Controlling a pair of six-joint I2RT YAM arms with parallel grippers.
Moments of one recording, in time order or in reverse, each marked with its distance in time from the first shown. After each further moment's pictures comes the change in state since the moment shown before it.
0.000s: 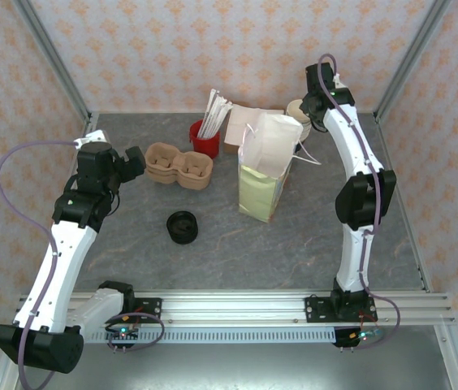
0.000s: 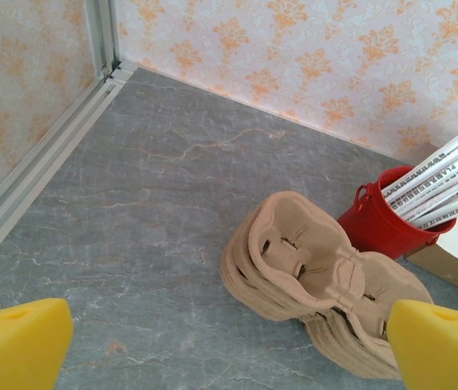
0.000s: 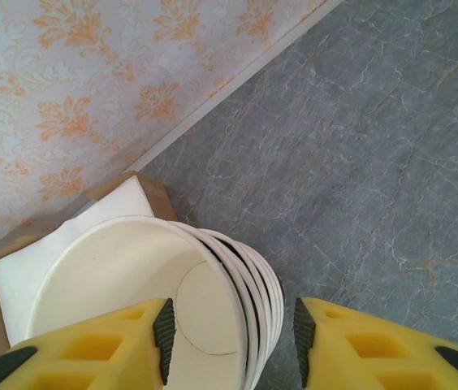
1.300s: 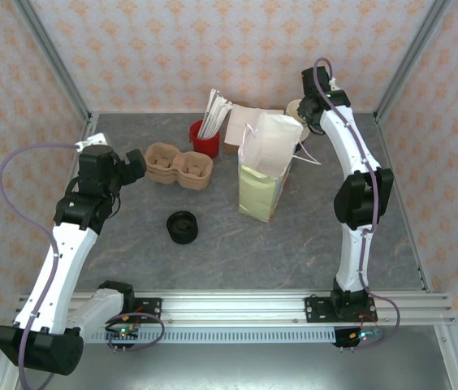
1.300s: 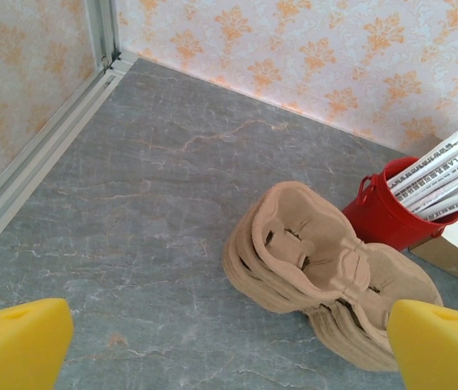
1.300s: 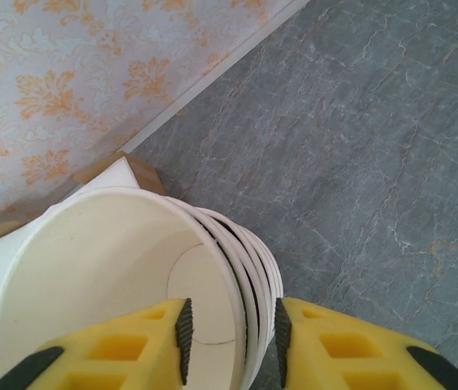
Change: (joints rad) left arm 0.000 -0.014 -0.033 0.007 0.004 -0.003; right arm 0.013 0.009 -0.029 -0.001 -0.003 0.016
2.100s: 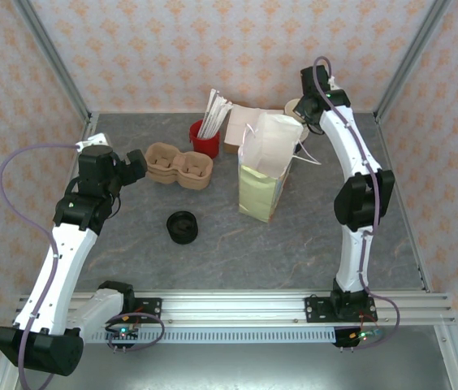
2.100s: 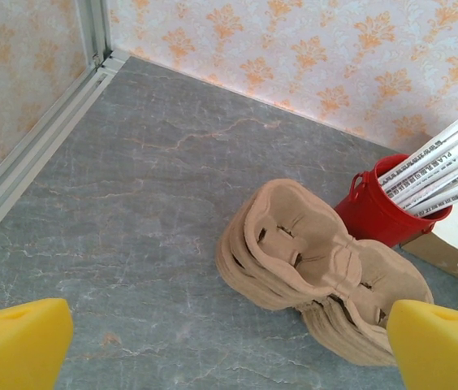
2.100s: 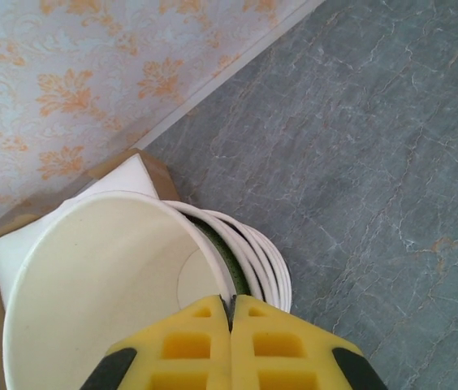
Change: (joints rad) left arm 0.000 -0.005 0.000 0.000 0.022 0.000; right arm 0.013 -0.030 -0.003 -0.002 0.000 -0.005
